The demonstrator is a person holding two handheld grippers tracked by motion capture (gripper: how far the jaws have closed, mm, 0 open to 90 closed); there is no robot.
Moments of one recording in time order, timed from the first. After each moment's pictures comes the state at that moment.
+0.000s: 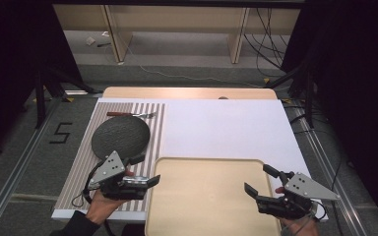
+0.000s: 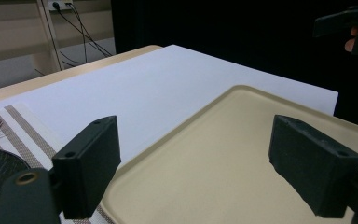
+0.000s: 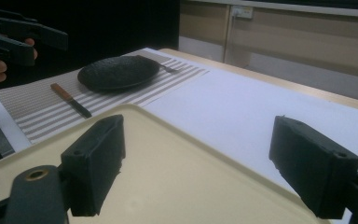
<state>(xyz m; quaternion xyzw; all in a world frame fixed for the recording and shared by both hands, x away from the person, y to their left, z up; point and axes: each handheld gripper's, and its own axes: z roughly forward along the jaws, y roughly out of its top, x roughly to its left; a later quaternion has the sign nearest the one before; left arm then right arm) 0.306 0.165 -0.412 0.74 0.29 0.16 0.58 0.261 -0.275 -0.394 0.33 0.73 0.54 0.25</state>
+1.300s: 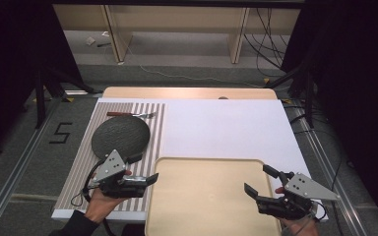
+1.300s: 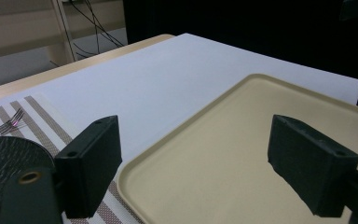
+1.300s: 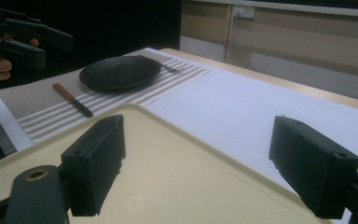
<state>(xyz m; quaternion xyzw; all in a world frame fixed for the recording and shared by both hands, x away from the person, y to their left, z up) 0.310 0.168 -0.412 0.76 0.30 0.18 0.55 0.260 -0.275 -0.393 0.33 0.73 0.54 0.24</state>
